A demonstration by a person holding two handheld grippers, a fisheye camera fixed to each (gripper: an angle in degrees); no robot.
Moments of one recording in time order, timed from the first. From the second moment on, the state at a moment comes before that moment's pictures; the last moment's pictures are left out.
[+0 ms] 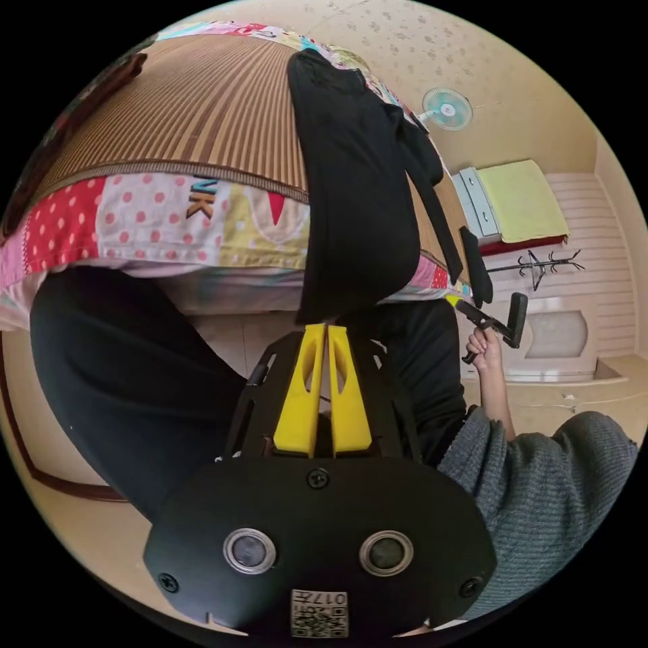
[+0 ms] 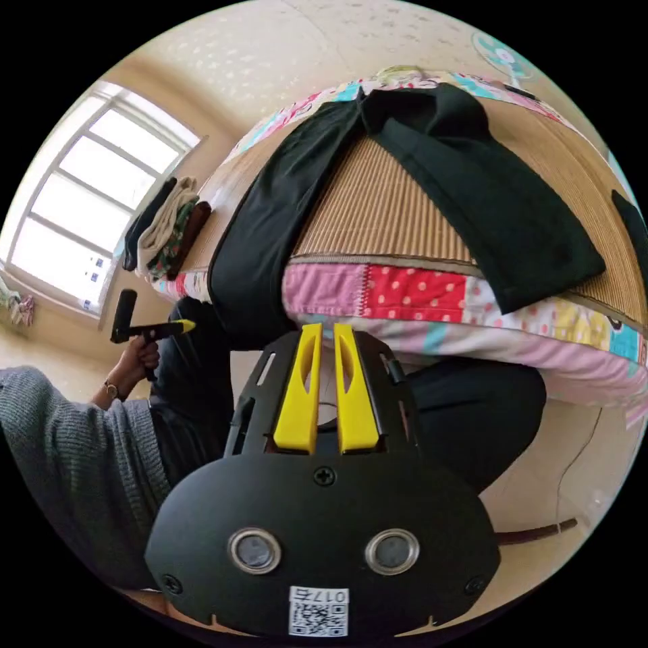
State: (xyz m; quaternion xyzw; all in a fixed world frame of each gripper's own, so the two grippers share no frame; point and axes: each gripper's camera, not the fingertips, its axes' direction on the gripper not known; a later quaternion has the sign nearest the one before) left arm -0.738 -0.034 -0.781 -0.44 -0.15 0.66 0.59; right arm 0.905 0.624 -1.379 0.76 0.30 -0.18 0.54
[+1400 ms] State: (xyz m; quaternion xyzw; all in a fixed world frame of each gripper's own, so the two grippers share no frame) left arm -0.728 0.033 -0.803 -0.49 -0.01 0.68 0.55; right arm 1.029 0.754 -1.322 0.91 0.09 -0.16 0.36
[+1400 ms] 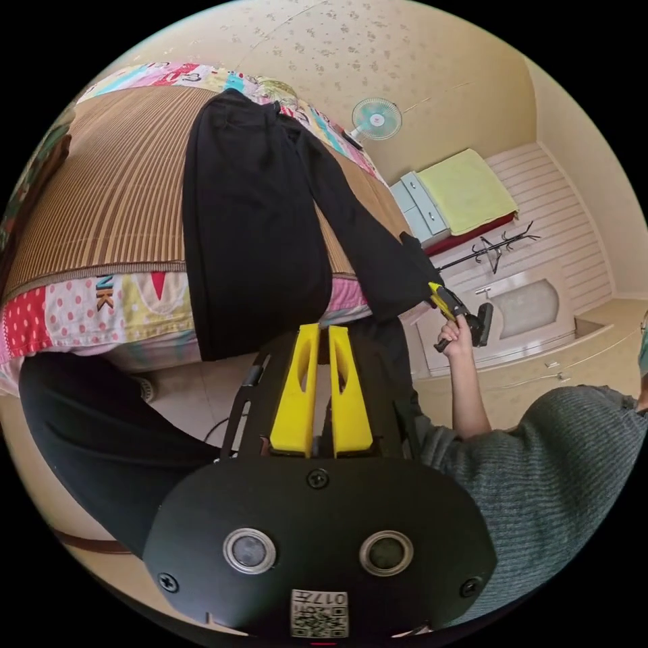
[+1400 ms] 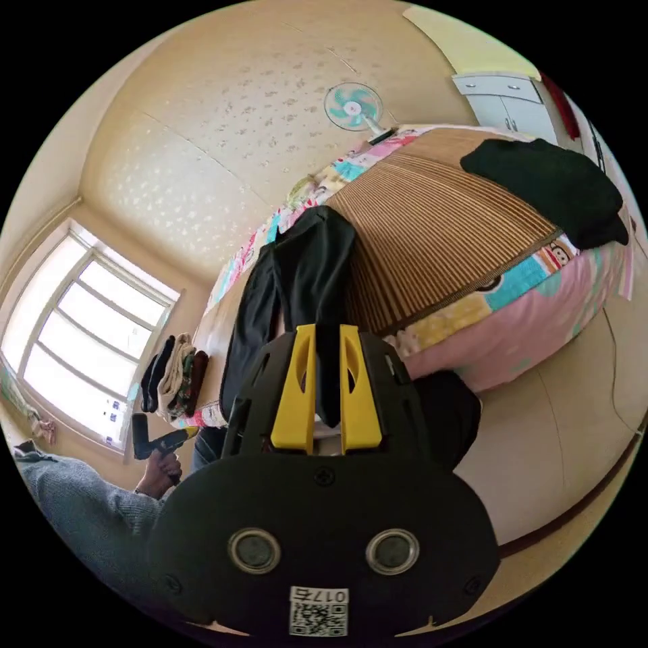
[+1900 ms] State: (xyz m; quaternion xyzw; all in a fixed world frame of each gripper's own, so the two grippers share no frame) left arm -0.636 0.146 -0.682 -0.57 -0.03 0.65 0.50; right arm 0.854 0.625 -1.328 0.75 0.25 -0.40 0.47
